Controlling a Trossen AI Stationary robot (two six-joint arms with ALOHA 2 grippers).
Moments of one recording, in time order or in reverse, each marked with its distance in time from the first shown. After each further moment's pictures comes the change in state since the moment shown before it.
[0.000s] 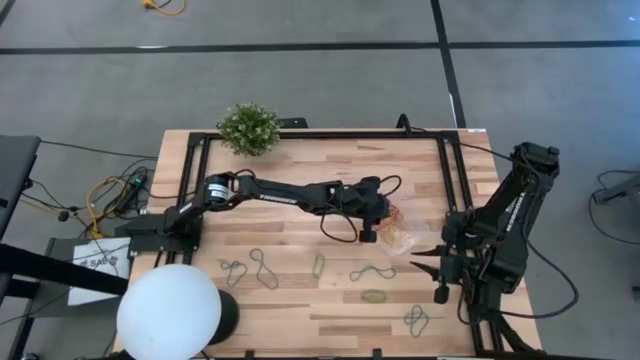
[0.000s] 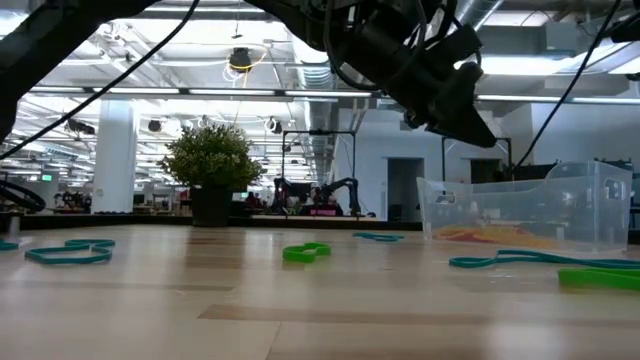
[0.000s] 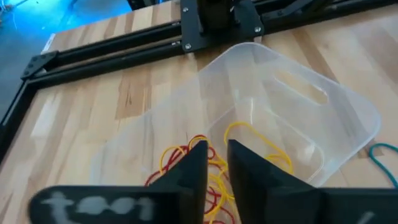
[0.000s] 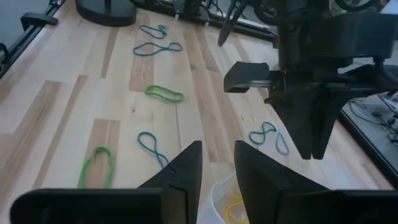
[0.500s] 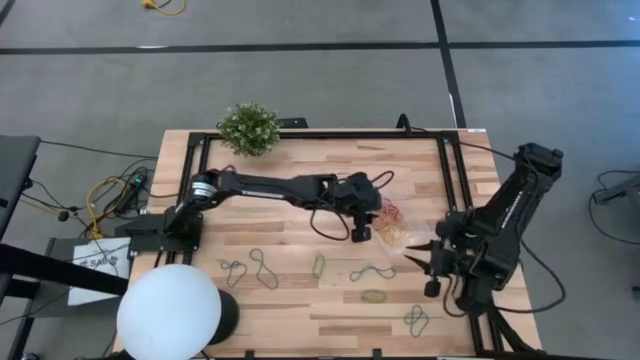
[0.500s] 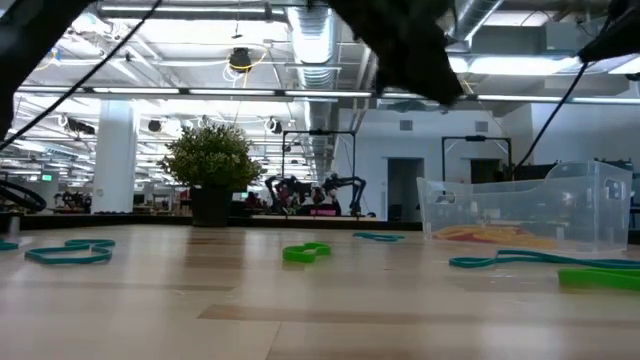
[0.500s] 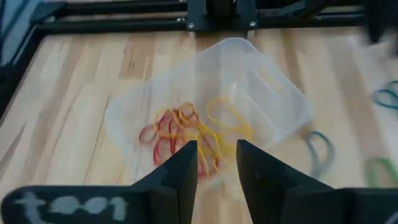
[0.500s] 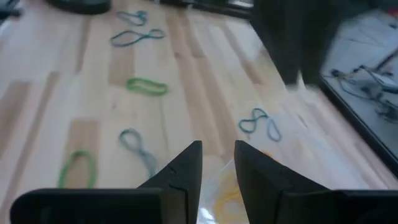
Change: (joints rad) left arm -0.025 -0.140 0.070 -0.355 -0.030 -0.221; right arm -0.127 0.000 0.001 0.032 -0.054 -0.018
